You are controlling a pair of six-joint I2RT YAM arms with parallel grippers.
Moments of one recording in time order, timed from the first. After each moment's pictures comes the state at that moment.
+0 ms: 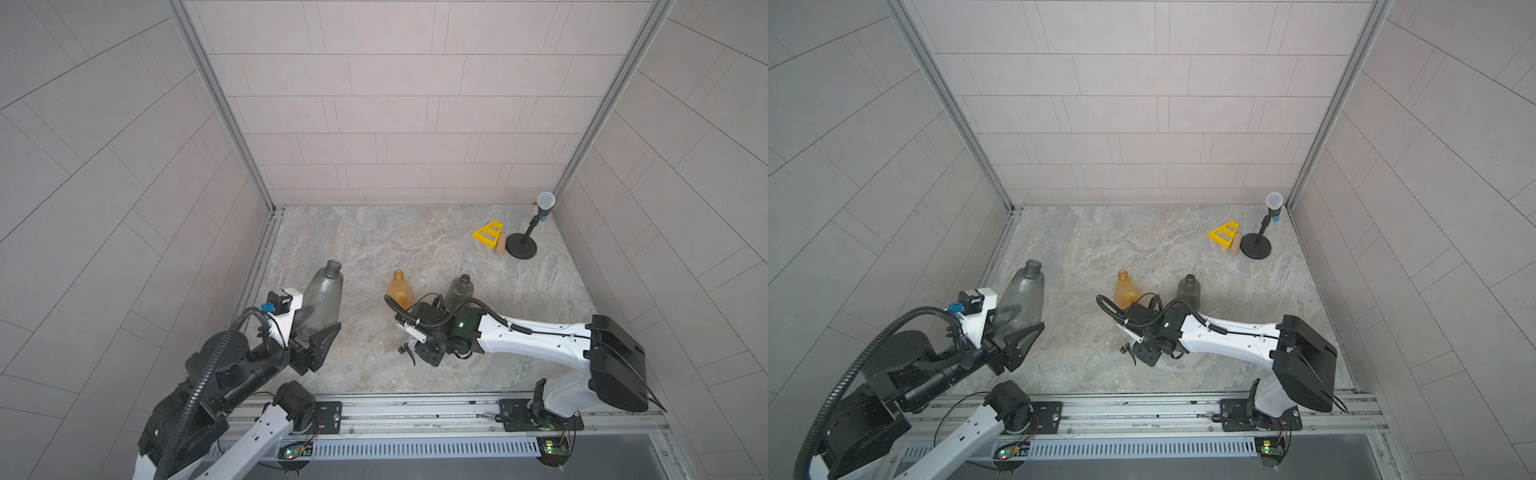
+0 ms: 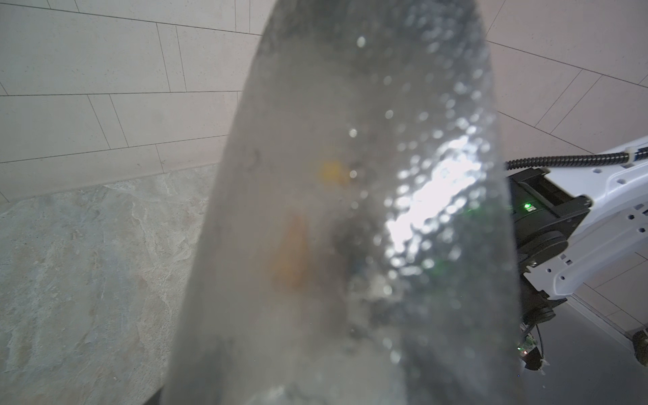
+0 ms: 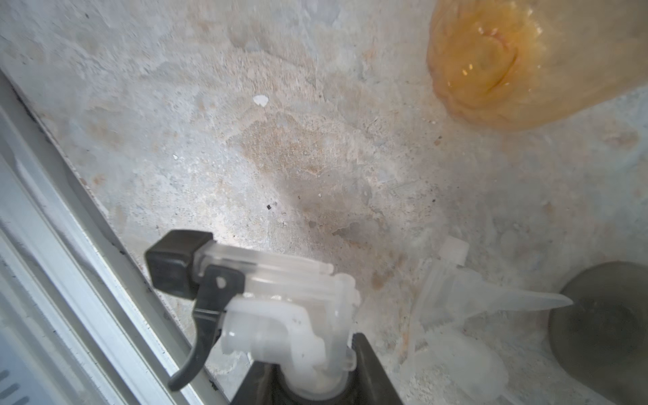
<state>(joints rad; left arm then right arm) -0.62 0.34 1.04 -0.97 0.08 -0.18 1.06 1.45 0.97 -0.66 0.05 0.11</state>
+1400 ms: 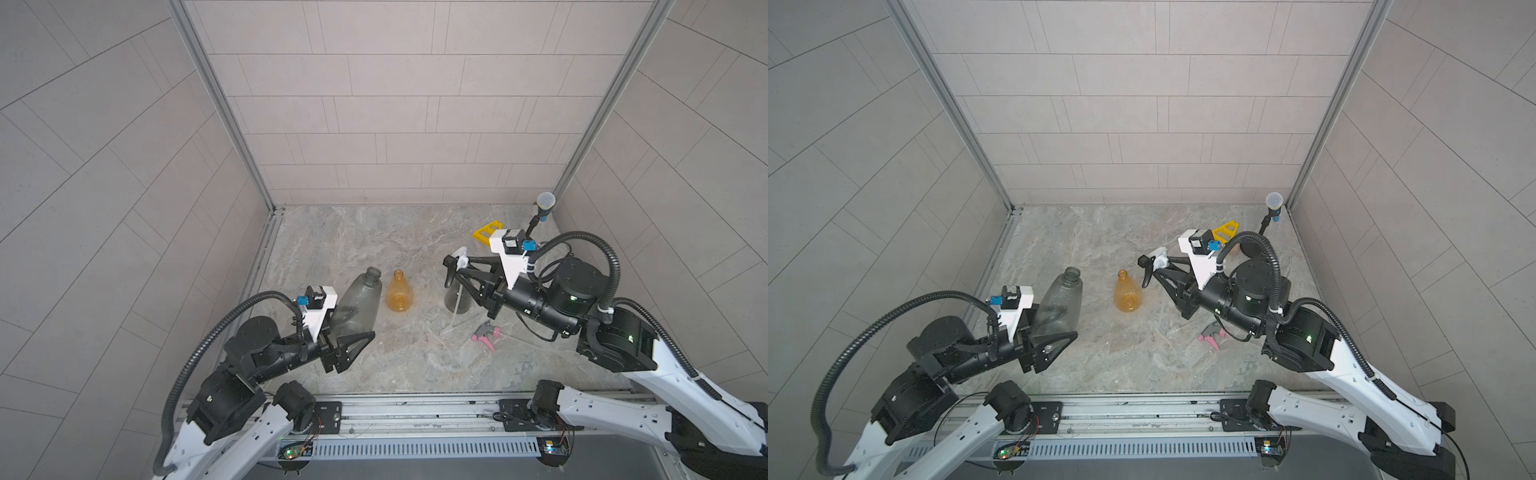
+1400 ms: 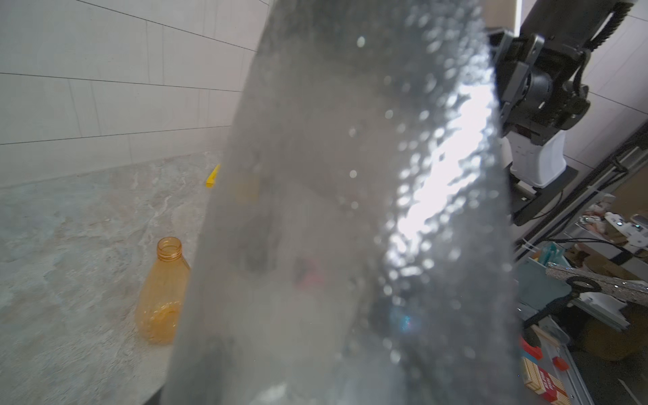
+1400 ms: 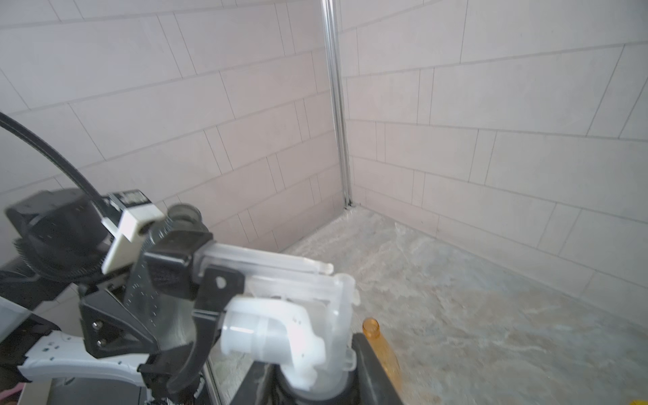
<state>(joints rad) -0.62 0.37 0.79 -0.57 0.50 -0.28 0.95 0.86 1.25 -0.42 0.04 0.19</state>
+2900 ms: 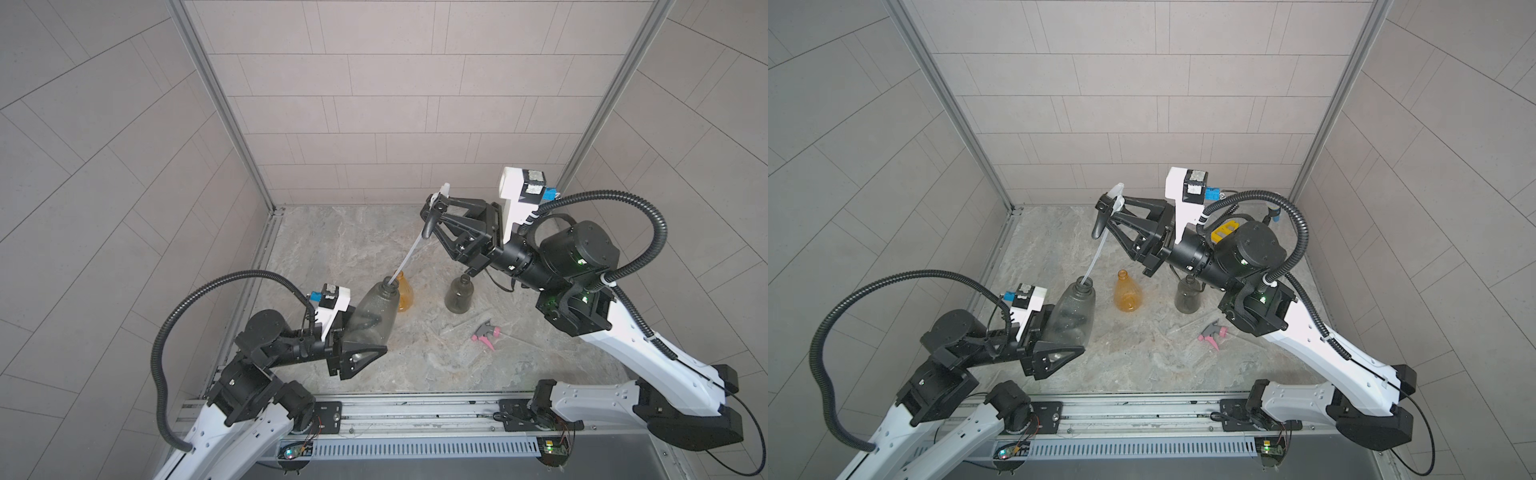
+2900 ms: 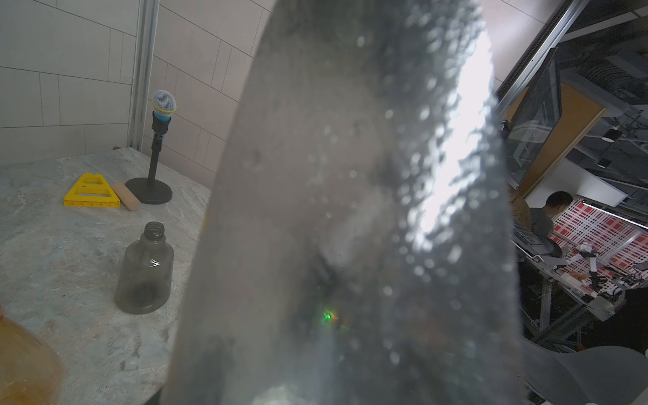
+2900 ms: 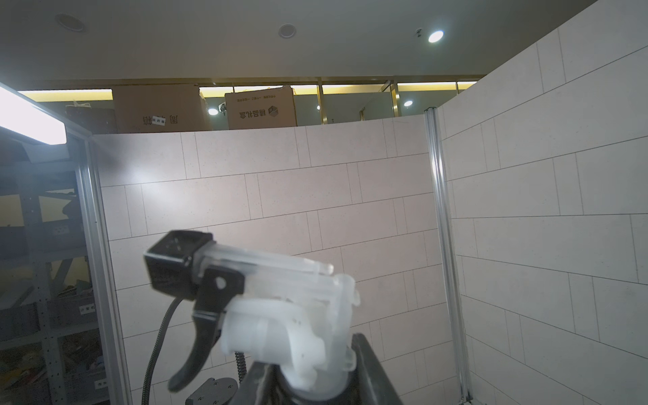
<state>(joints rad) -0.62 0.42 0.72 -0.29 0.81 -0.43 0.95 1.16 1.52 0.14 -0.24 0.29</state>
